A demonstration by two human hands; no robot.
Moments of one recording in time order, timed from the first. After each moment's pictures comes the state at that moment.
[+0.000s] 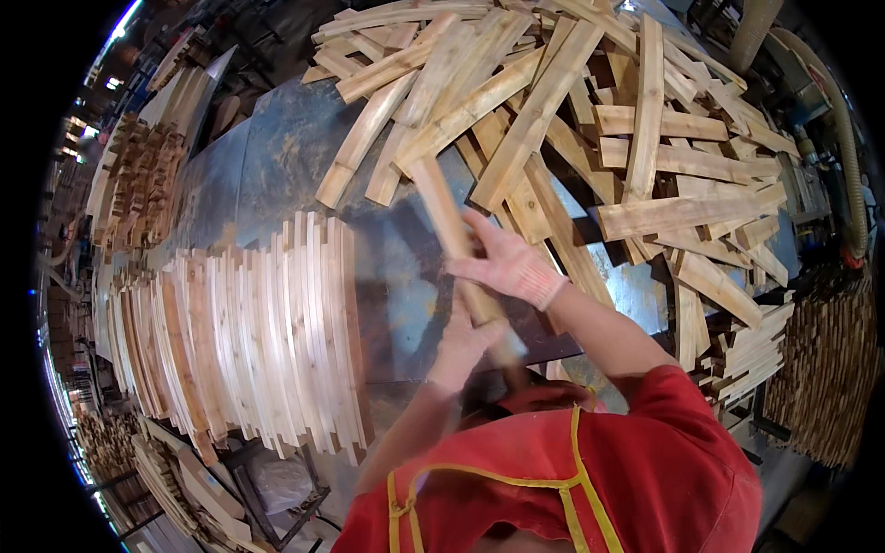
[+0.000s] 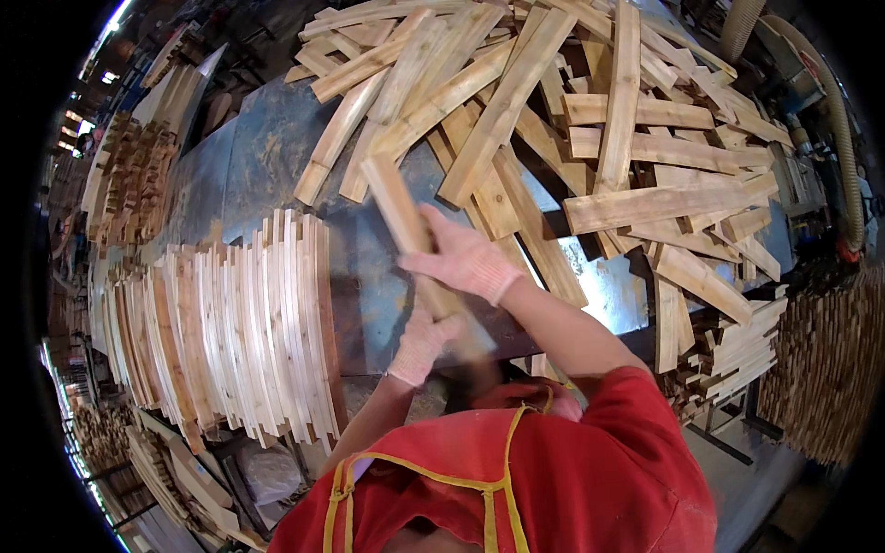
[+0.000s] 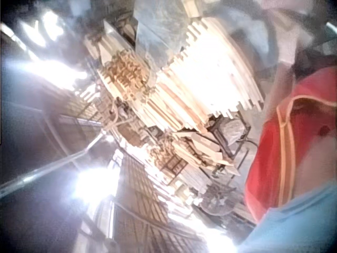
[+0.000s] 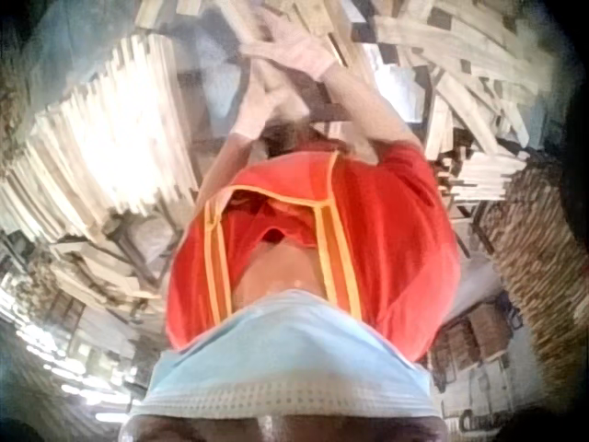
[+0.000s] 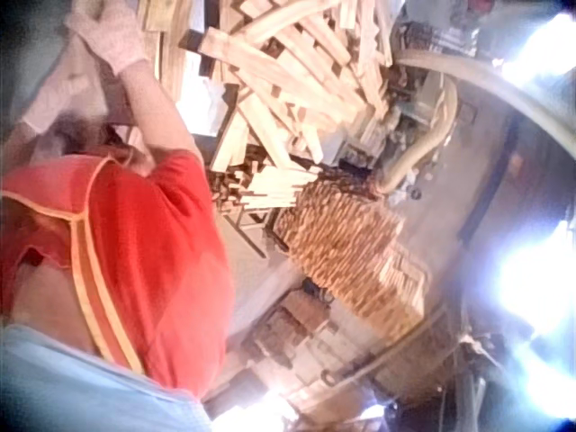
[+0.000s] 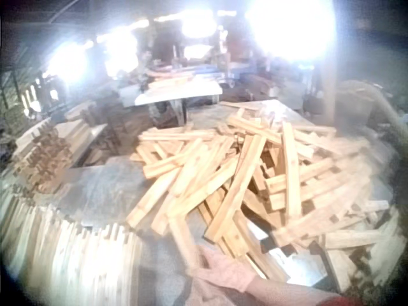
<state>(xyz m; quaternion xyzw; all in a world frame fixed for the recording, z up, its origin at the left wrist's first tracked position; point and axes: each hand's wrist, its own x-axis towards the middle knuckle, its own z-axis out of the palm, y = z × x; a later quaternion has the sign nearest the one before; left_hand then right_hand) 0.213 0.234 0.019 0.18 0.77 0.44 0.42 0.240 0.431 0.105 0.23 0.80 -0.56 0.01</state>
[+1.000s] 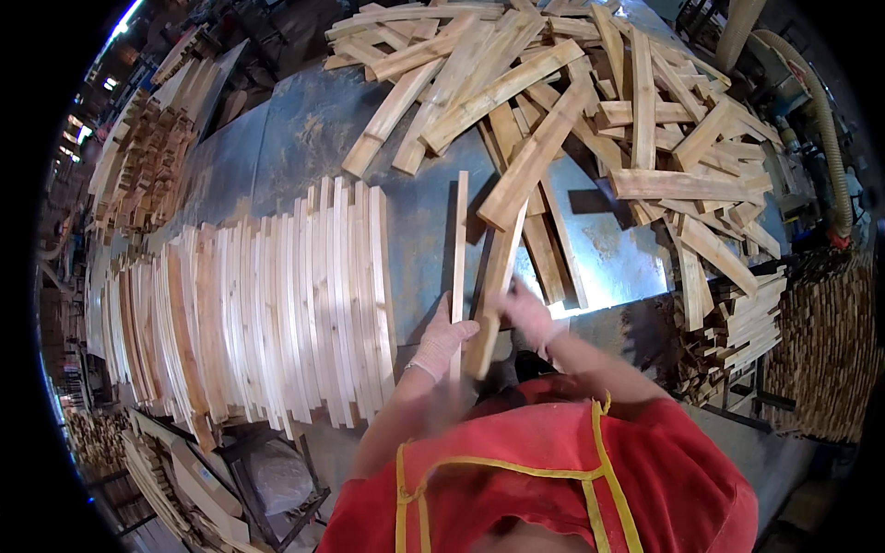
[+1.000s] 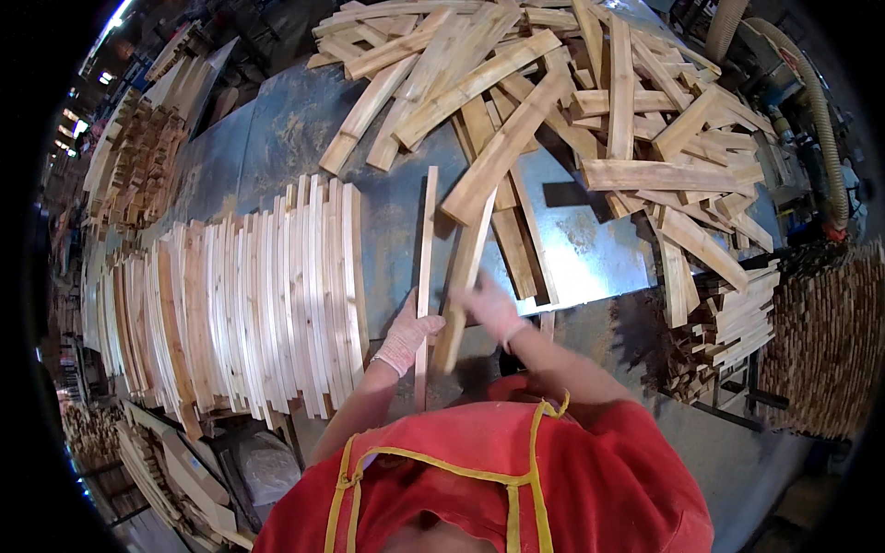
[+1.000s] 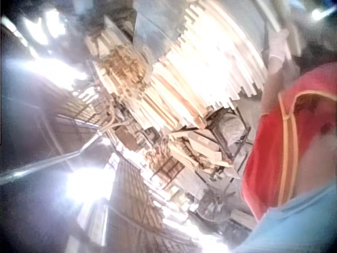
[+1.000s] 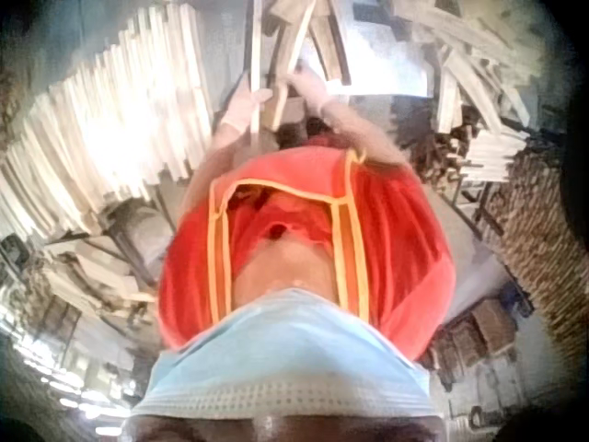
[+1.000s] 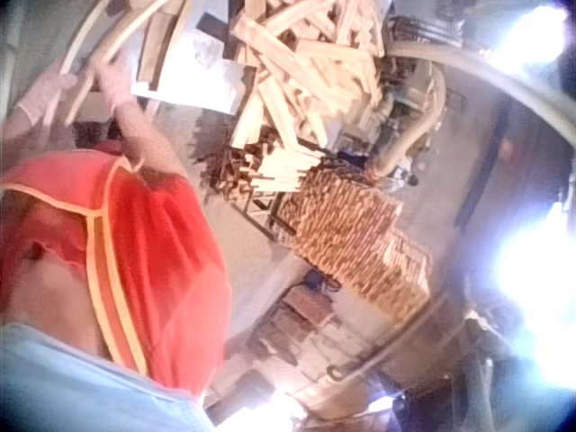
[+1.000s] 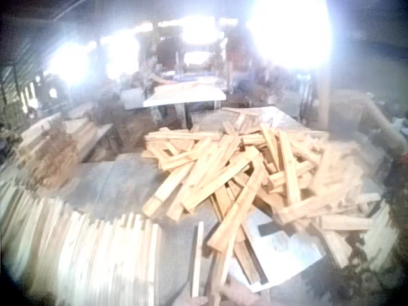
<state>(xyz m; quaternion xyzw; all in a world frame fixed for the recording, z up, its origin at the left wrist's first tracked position) 0.186 0.103 -0.026 0.10 0.67 0.50 0.54 0.315 0.269 0.020 0.39 0.59 -0.70 -0.04</state>
